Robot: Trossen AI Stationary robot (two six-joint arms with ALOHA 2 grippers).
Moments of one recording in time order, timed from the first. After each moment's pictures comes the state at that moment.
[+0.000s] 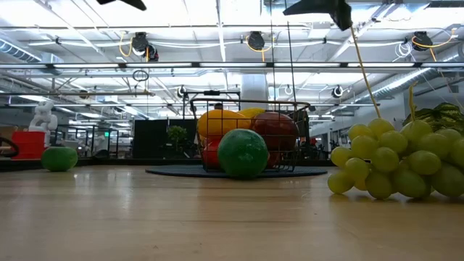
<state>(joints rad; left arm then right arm) 0.05 1.11 1.47 -1.10 -0.20 -0.57 0.31 1.22 0.96 -0.18 0.59 0.78</state>
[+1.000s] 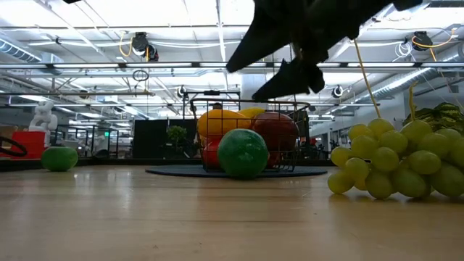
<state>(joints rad) -0.50 1.03 1.10 -0.74 -0.45 -0.91 0.36 1.69 0.96 0.05 0.52 0.71</state>
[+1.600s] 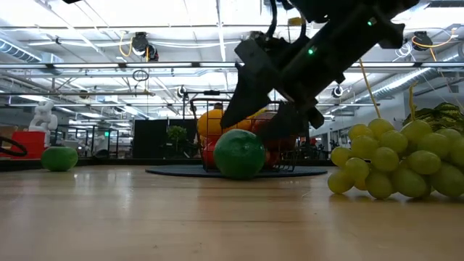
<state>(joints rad) -0.50 1.03 1.10 -0.74 -0.45 -0.92 0.30 1.83 0.96 0.07 0.58 0.82</state>
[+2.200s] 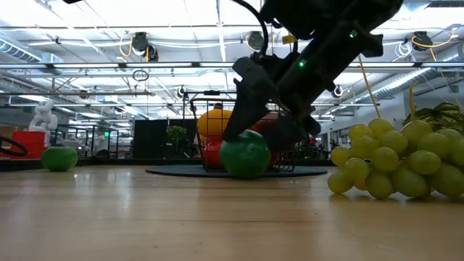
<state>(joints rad) -0.50 1.03 1.10 -0.74 -0.45 -0.92 0.21 1.83 0.96 0.00 0.44 0.86</state>
